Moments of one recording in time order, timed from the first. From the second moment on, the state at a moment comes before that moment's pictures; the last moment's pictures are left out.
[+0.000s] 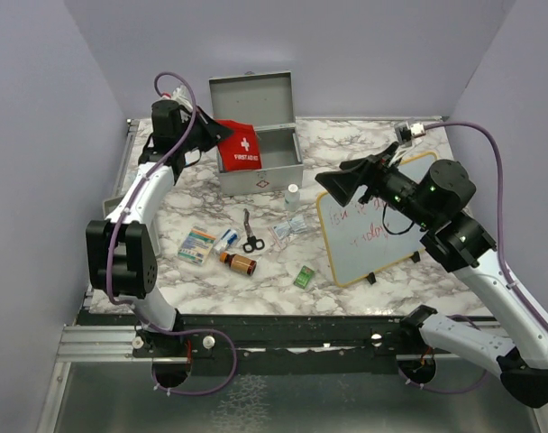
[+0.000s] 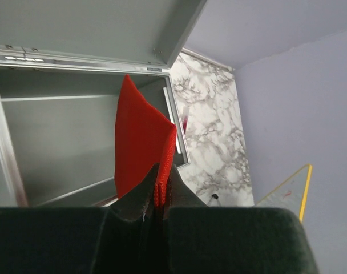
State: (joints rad) left arm -0.08 1.63 1.36 -0.03 0.48 -0.74; right arm 0.60 0.93 1.13 -0.15 -0.22 0.46
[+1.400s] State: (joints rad) left arm -0.21 2.13 1.80 -0.18 0.28 -0.52; right arm 0.60 1.04 1.21 -0.23 -0.13 0.47
